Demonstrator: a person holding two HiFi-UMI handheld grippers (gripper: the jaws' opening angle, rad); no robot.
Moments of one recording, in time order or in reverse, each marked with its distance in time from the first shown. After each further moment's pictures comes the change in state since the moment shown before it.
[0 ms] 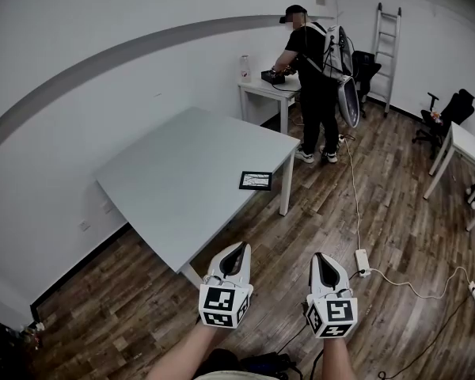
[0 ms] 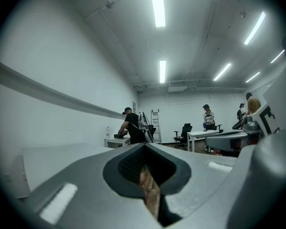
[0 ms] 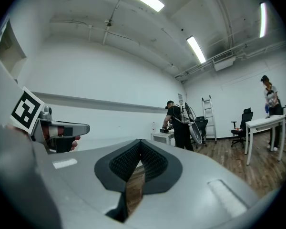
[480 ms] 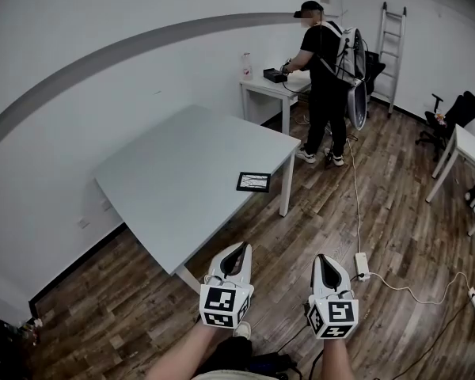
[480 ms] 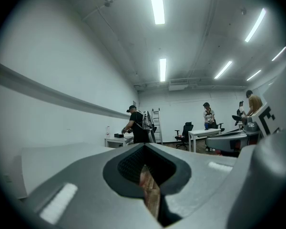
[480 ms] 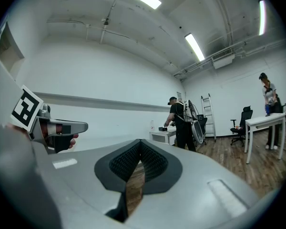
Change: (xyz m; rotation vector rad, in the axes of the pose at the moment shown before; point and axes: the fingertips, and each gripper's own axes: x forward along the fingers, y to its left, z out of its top) left arm 0.032 -0.007 -0.008 0.009 0.010 0.012; right arm 0.021 -0.033 -0.012 0.013 0.016 -0.002
